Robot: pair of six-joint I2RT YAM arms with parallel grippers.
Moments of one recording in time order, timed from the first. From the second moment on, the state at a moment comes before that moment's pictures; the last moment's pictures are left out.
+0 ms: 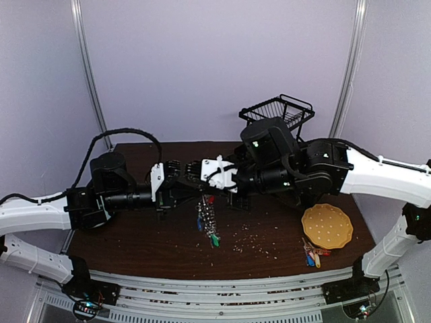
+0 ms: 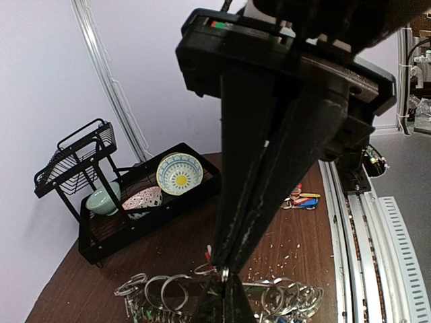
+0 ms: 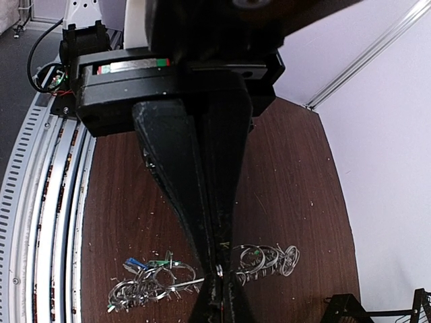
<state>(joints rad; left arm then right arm) -1.00 1.08 0.75 0.21 0.31 0.30 1.21 1.51 1.50 -0.53 0.03 -0.55</state>
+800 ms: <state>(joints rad) -1.00 1.02 0.63 0.43 0.38 0.17 1.08 1.39 1.23 -0.20 -0.26 -0.54</state>
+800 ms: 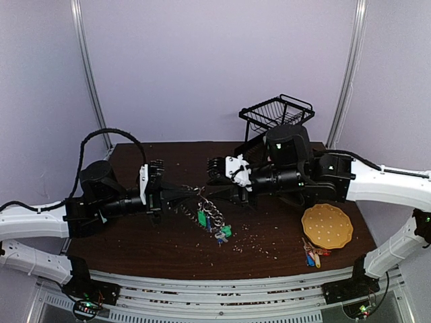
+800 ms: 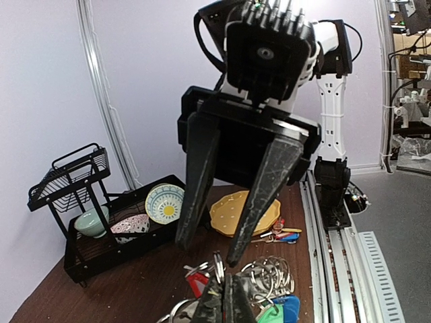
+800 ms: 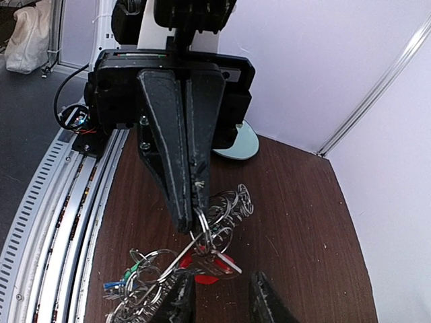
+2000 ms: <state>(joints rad) -1.00 1.05 0.51 0.78 0.42 0.06 1.11 1.47 1.24 -0.21 -0.38 -0.66</state>
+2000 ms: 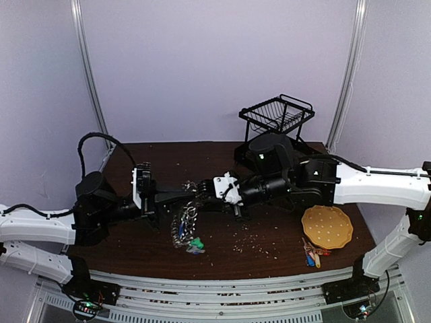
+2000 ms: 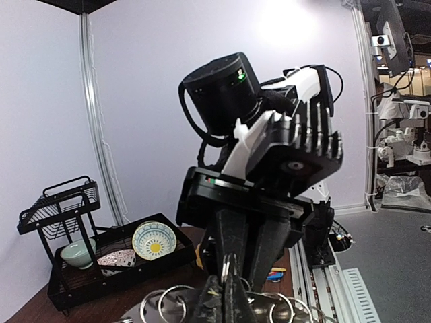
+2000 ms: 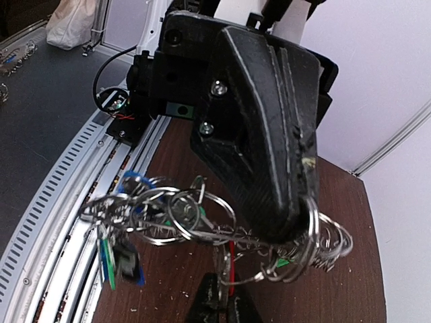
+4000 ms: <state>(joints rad) -0.99 1.02 0.50 0.75 0.38 0.13 1.05 1.46 1.24 0.00 -0.47 -0.26</state>
